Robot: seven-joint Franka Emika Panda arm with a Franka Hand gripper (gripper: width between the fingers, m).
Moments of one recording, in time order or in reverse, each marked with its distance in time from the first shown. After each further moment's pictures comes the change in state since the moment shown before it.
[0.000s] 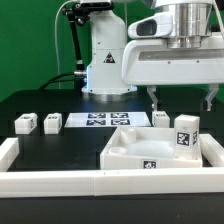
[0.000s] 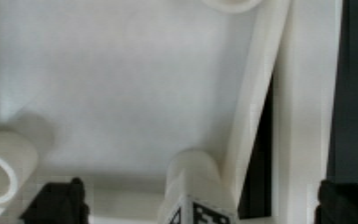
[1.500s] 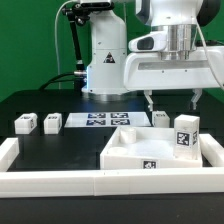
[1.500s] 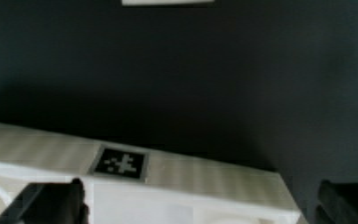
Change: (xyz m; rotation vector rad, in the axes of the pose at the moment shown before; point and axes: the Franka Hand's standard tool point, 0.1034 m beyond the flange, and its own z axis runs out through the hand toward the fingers) arm -0.112 0.003 0.020 0.001 -0.007 -0.058
